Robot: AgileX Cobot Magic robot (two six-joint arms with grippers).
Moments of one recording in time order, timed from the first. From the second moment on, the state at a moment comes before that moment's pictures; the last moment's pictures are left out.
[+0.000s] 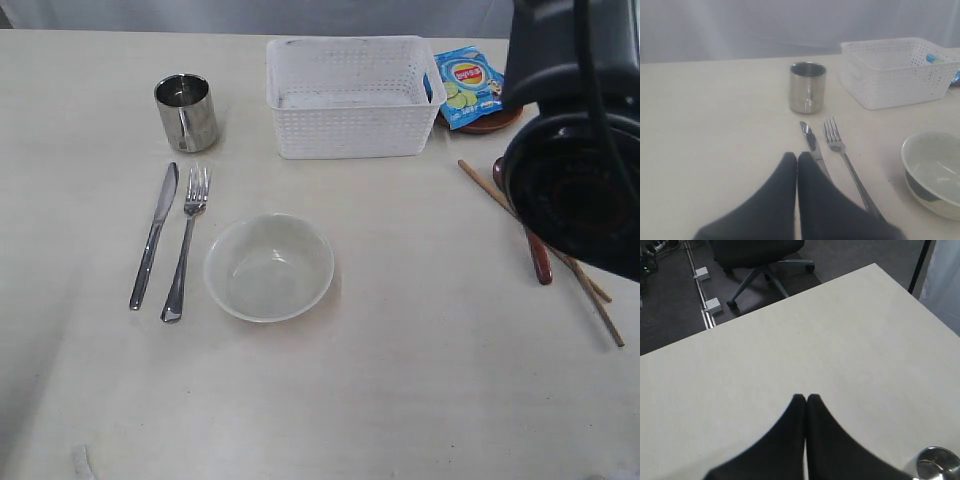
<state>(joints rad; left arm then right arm) -0.22 0.00 0.00 -0.17 0.34 0.11 0.89 2.26 -2.67 0.29 1.13 -0.18</state>
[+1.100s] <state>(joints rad) -0.22 0.00 0.00 -0.17 0.34 0.11 0.45 1.40 -1.09 0.42 0.67 -0.36</state>
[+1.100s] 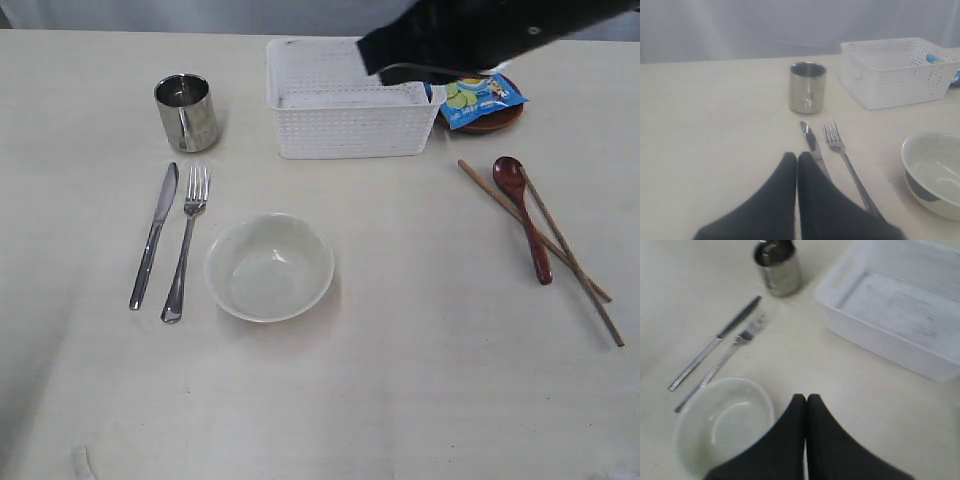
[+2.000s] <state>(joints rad) -0.22 0.00 0.00 -0.17 0.34 0.11 0.22 1.64 -0.96 0.00 0.80 0.07</state>
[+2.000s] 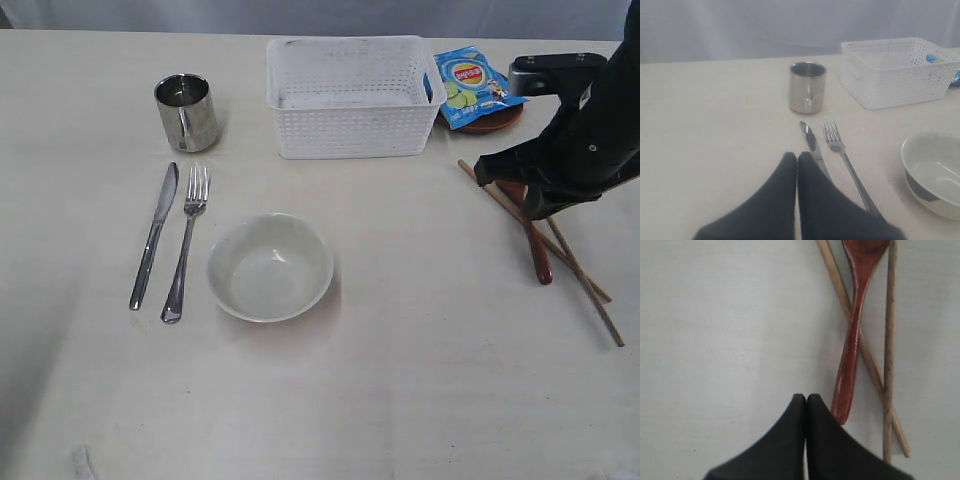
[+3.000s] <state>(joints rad) -0.22 0.00 0.00 -0.17 0.34 0.11 0.09 1.78 -0.96 0.11 0.71 -0.09</state>
